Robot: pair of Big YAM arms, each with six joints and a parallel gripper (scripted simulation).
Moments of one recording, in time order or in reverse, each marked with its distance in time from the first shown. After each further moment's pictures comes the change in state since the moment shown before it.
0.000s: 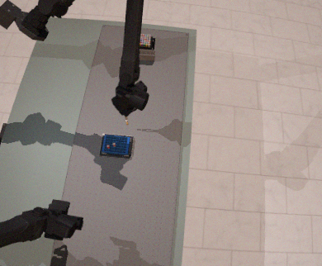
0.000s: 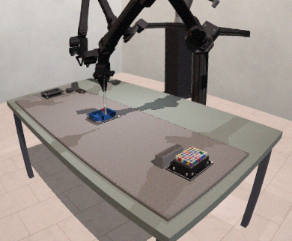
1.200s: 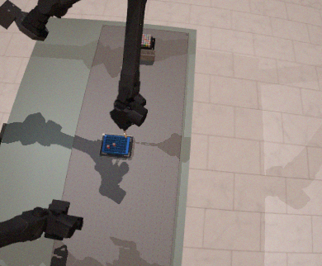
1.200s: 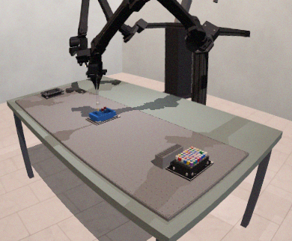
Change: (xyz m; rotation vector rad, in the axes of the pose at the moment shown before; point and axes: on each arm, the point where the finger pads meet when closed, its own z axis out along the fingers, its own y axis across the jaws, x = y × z) left arm 0.044 -0.047 0.001 0.013 0.019 -0.008; right arm 0.000 0.000 0.000 0.000 0.000 0.000
